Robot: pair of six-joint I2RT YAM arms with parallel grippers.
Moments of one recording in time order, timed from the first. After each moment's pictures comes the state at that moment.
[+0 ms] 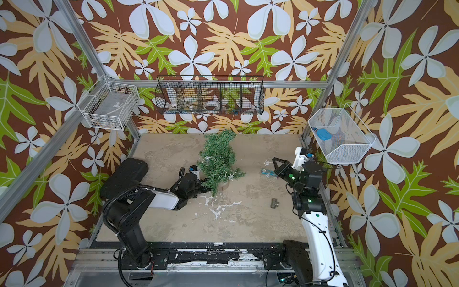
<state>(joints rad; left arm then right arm) -0.59 1.80 0.67 0.60 0.03 -0.74 -0.06 0.86 0.75 -0.09 -0.57 0.77</state>
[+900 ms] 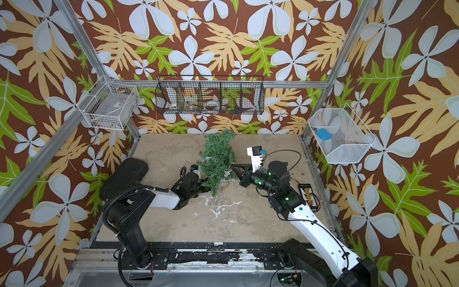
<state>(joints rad) -0.60 1.80 0.68 0.56 0.00 -0.73 0.48 0.98 0.80 0.08 -0.48 0.50</state>
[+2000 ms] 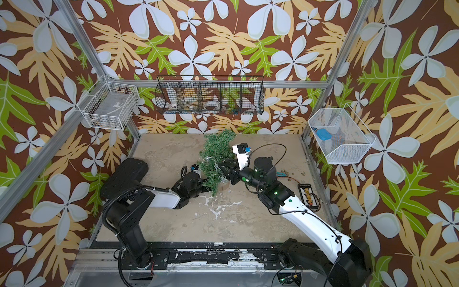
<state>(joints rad) -0.61 1.79 0.70 0.53 -0.02 -0.73 0.60 1.11 0.91 0.08 -0.32 0.32</state>
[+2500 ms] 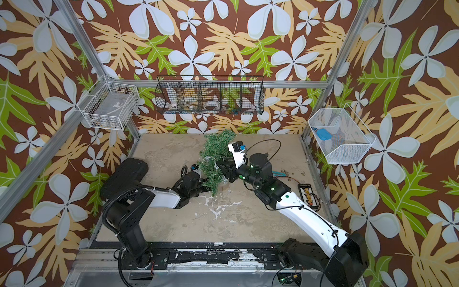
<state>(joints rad) -0.61 1.79 0.71 0.52 -0.02 -0.73 0.62 1.18 0.97 0.03 -0.28 0.21</state>
